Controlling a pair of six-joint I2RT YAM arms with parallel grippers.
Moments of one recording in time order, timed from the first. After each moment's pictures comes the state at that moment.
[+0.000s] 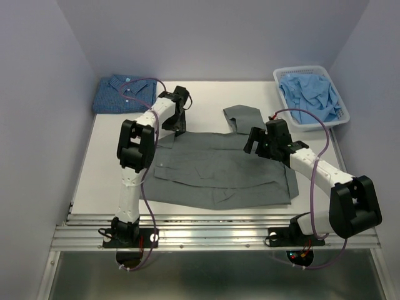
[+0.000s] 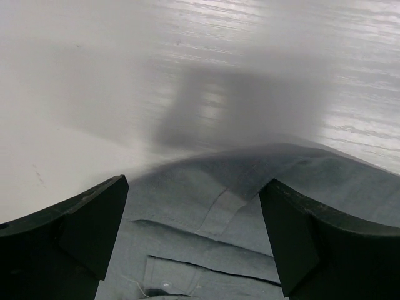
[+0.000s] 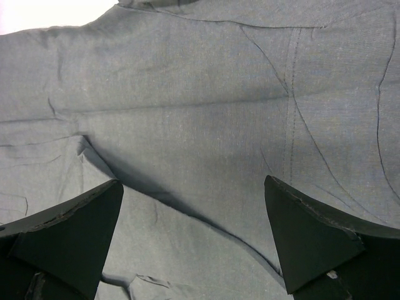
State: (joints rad) left arm -0.38 2.26 1.92 -1.00 -0.37 -0.42; right arm 0.33 1.35 0.82 -0.28 0.04 0.54
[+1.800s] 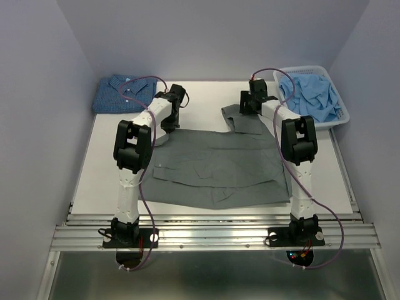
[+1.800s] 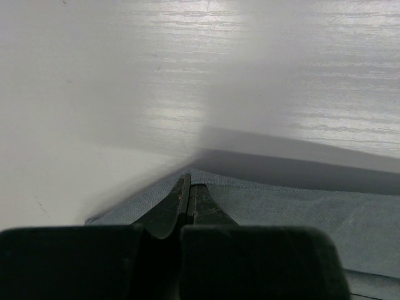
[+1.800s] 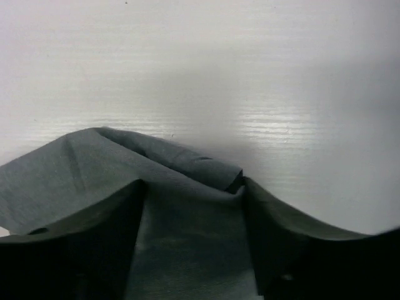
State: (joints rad) left arm -0.34 2.23 1.86 -0.90 -0.29 -0.30; right arm 0.22 2.37 1.89 -0.28 0.15 0.19
